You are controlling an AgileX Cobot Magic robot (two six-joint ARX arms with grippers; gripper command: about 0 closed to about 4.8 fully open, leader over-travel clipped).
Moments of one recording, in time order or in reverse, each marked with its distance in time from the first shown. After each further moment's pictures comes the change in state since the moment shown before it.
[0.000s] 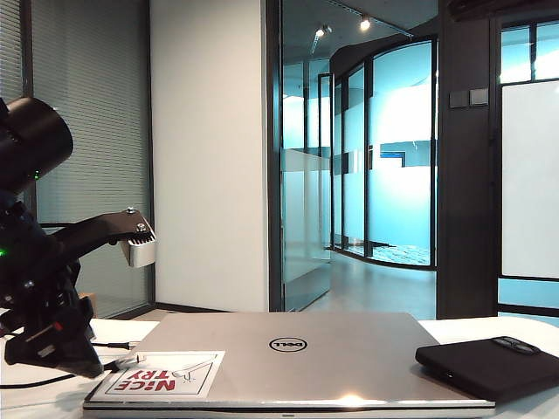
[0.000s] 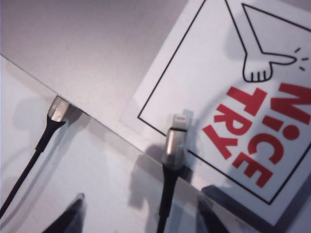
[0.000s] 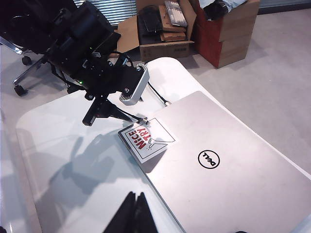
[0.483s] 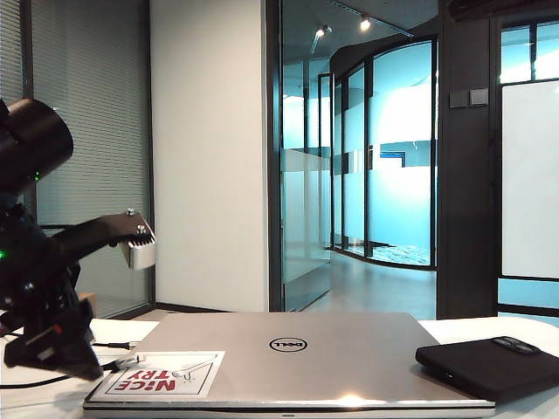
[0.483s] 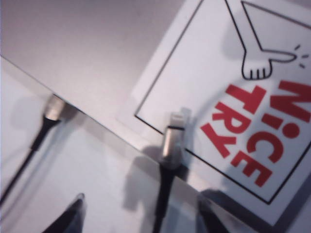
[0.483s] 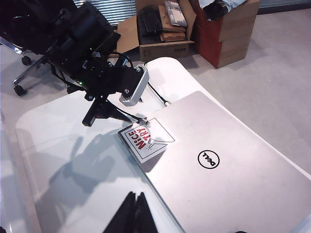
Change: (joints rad) left arm 0.000 0.014 0.000 0.003 0.000 0.000; right arm 0.000 0.000 0.000 0.000 0.001 0.000
